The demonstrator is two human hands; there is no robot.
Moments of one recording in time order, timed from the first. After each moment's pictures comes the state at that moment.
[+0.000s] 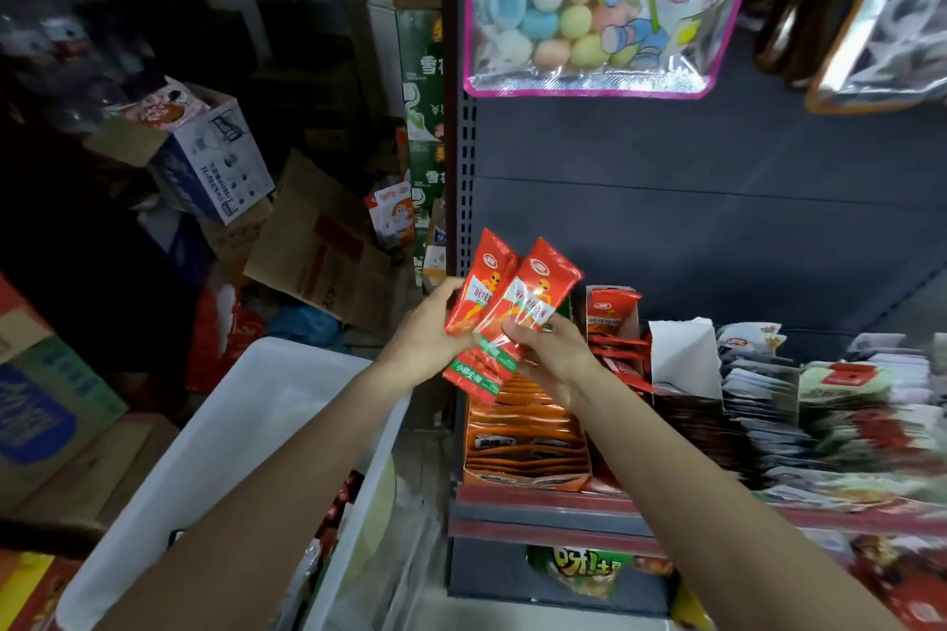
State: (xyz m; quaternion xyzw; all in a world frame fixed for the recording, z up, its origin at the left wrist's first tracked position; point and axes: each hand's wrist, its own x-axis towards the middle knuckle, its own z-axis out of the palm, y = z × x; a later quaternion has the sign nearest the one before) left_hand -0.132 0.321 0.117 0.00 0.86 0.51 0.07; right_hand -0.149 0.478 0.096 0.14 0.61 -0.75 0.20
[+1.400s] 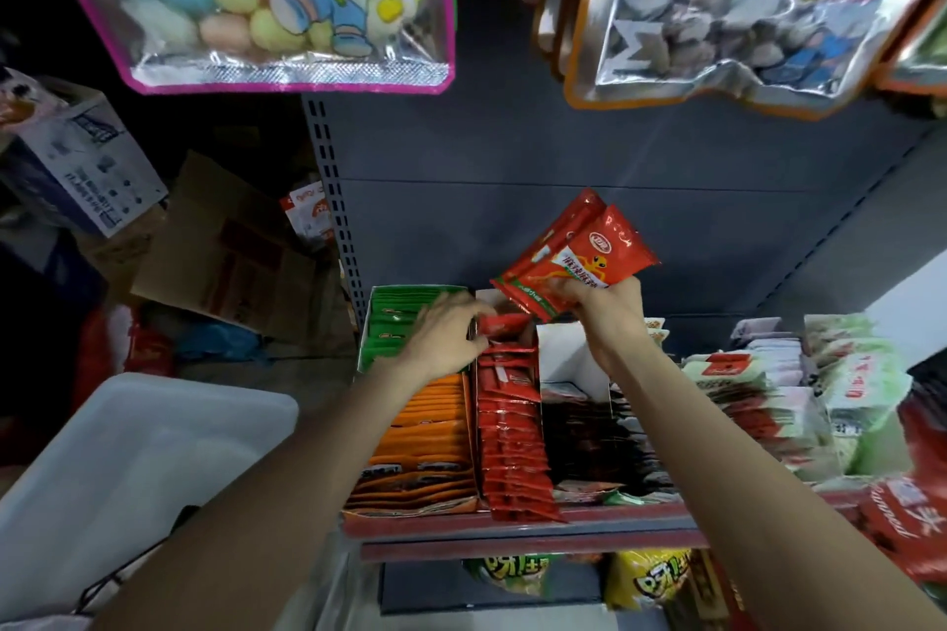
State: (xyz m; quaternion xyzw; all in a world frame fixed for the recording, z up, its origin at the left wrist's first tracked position) left_hand -0.206 0.462 0.077 0.15 0.95 0.27 0.07; right_hand -0.195 0.640 0.121 0.13 0.66 -0.73 -0.07
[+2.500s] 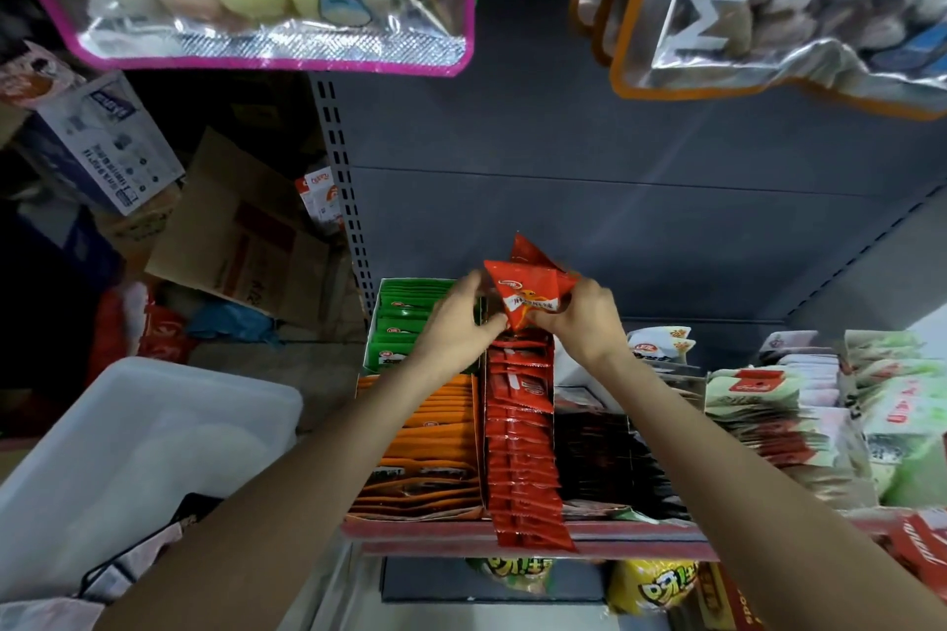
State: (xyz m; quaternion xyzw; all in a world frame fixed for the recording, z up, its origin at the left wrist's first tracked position) left_hand -0.208 0.470 0.078 0.05 0.87 0.49 0.05; right_hand -0.220 0.629 0.091 0.00 0.93 -0.36 -0.02
